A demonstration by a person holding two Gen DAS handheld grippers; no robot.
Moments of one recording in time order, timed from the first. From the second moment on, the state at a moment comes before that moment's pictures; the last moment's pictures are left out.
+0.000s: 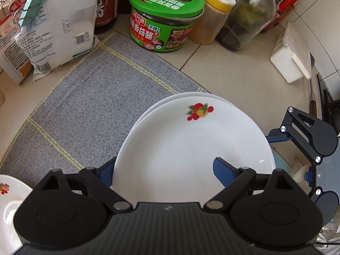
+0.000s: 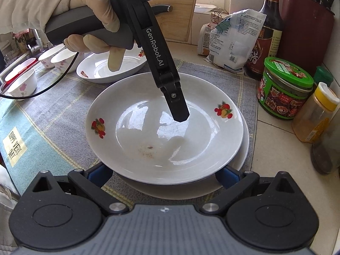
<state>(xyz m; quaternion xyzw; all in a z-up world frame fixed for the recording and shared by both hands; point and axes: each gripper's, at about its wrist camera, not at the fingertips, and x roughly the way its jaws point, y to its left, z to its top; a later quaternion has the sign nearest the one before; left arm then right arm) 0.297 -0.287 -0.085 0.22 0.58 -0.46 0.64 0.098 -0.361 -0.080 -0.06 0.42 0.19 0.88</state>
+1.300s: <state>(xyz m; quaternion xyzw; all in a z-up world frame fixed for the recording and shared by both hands) 0.285 -0.283 -0.078 0.22 0.57 -0.44 0.66 0.090 -0.360 -0.075 -0.07 0.44 0.14 0.88</state>
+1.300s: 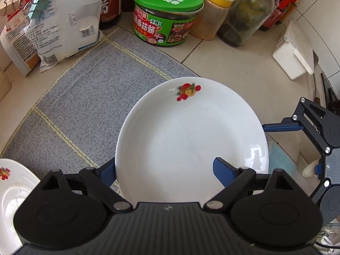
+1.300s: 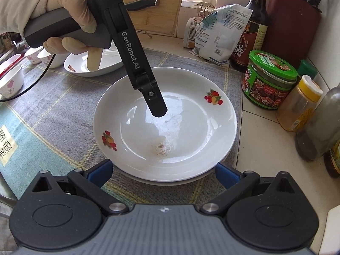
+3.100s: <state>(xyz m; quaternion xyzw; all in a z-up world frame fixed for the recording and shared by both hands) 0.132 -0.159 -0.012 0.10 0.38 -0.28 0.87 0.035 -0.317 -0.060 -0.04 0.34 0.07 0.94</state>
